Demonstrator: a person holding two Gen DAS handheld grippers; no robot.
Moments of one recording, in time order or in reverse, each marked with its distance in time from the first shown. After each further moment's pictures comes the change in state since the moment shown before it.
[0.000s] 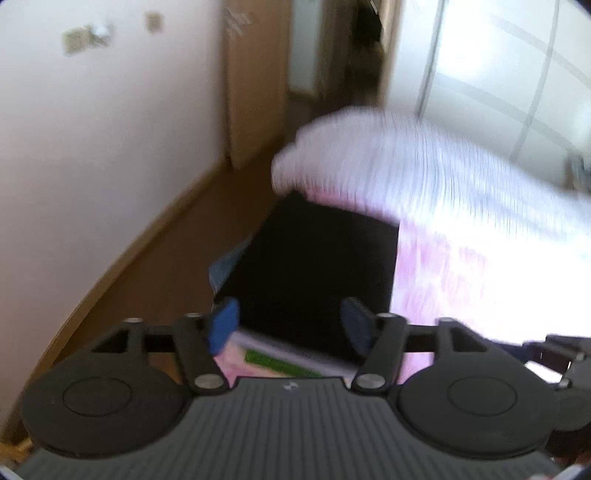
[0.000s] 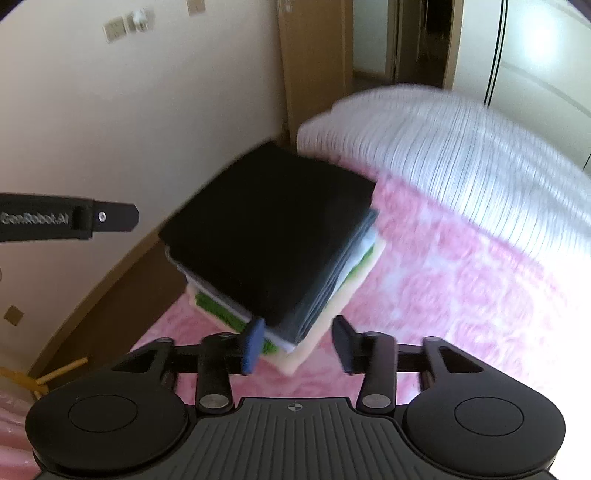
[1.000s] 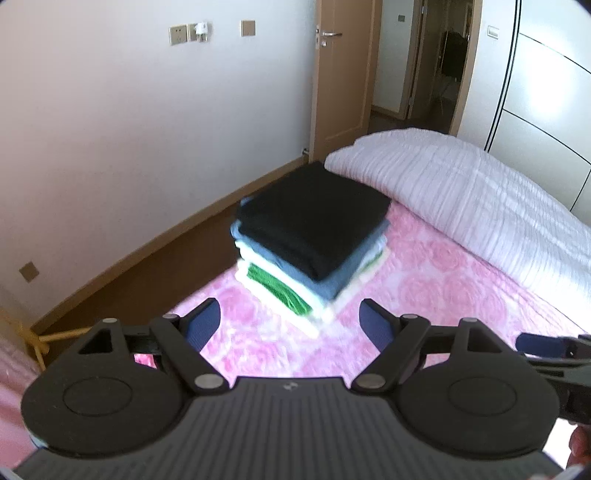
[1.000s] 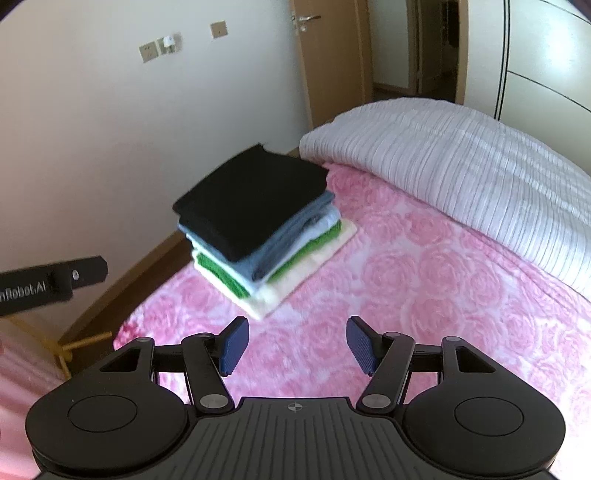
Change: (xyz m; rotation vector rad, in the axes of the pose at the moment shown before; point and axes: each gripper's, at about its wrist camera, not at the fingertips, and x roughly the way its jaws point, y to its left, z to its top) left arm -0.140 -0.164 -0.122 -0.169 0.040 0.288; right arm -0.128 -0.125 -0.074 -0.041 0.000 0.138
